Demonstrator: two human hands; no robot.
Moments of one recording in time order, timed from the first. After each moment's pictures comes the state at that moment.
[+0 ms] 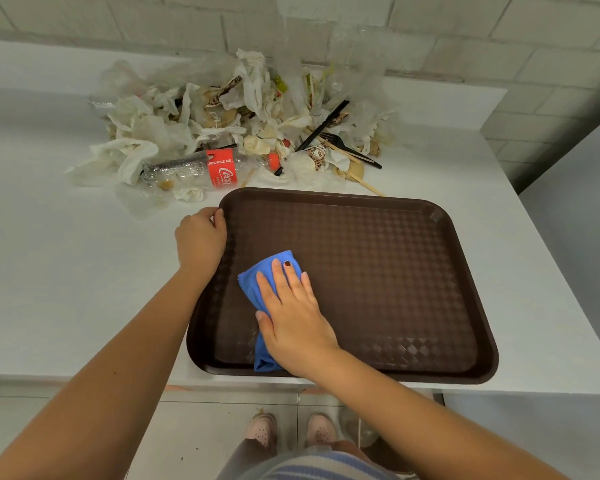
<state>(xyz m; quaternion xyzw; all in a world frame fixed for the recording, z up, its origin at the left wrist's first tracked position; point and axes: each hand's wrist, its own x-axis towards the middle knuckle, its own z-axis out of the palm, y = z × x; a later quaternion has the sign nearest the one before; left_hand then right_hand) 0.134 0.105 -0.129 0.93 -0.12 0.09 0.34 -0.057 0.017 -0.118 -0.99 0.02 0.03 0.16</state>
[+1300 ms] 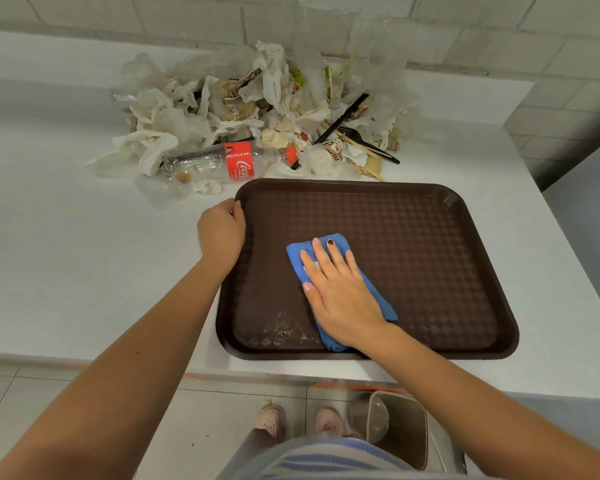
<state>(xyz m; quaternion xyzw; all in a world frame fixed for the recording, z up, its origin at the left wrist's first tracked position) 0.131 0.101 -0.125 0.93 -0.11 0.08 0.35 -0.054 -0.032 -0.115 -0.99 0.04 0.04 0.09</state>
